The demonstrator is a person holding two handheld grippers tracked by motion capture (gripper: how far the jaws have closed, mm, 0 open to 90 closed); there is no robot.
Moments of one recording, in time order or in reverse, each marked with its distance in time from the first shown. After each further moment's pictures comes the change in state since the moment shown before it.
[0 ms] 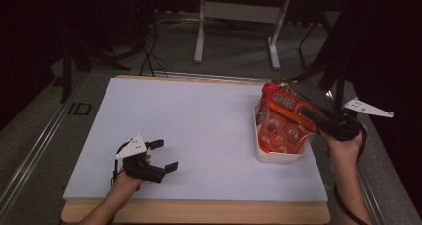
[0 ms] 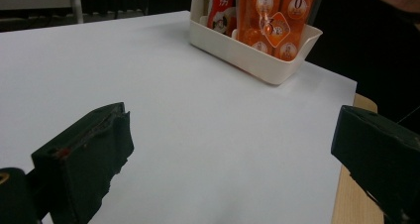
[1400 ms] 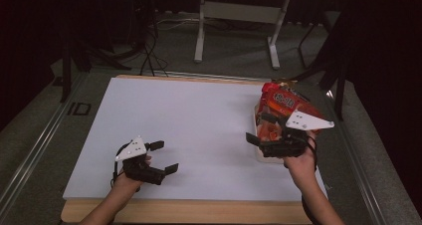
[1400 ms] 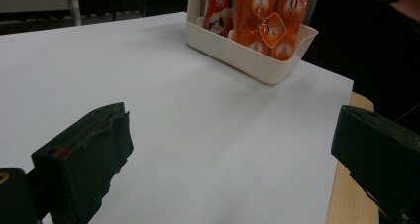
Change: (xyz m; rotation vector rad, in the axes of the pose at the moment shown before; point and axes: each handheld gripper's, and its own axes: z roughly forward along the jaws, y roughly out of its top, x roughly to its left) left arm -0.004 0.000 -0.002 -0.002 -0.007 0.012; right arm 0.124 -0.019 0.056 0.044 0.287 -0.203
